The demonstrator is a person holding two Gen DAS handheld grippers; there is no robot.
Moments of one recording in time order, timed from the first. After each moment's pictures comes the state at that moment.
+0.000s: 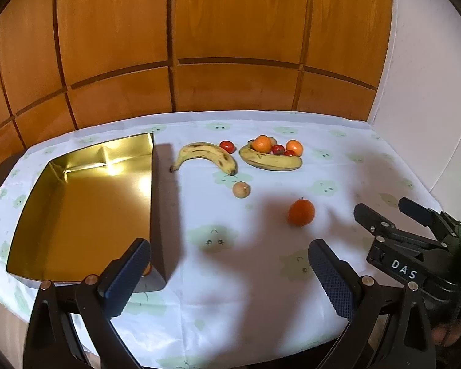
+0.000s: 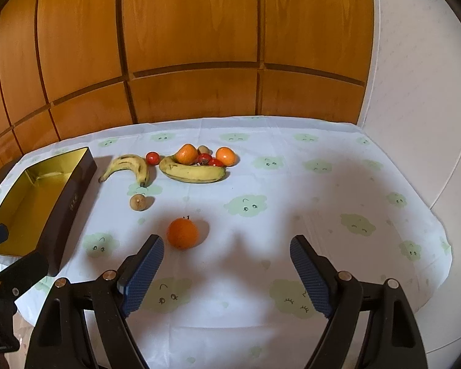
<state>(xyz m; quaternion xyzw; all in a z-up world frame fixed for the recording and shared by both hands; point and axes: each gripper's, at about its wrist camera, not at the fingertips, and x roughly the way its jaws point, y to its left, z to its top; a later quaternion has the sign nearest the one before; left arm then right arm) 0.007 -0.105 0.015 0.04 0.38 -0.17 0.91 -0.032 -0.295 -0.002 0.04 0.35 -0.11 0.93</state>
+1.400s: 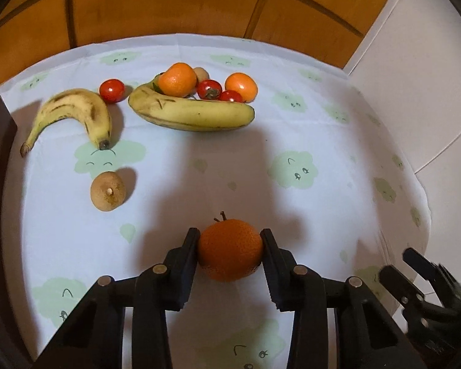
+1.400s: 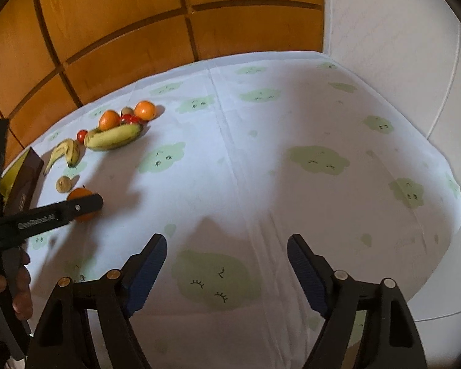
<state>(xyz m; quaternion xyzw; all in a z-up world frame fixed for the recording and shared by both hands) 0.120 -0.227 -0.085 0.03 0.51 -0.28 0.81 -0.032 -0.400 -0.069 0.14 0.44 -0.15 0.88</state>
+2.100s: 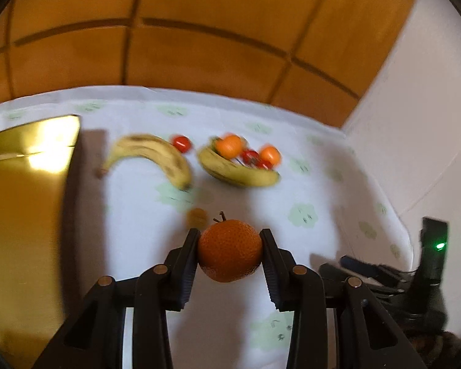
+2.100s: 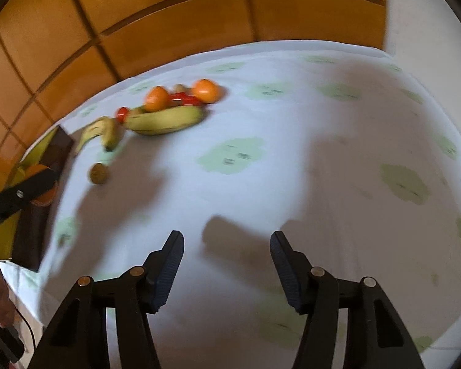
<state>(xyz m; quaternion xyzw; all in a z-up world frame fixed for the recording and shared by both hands) 0.110 -0.123 -0.018 -0.06 0.43 -0.26 0.86 0.031 -0.358 -0.071 0.14 0.46 -0.02 0.87</state>
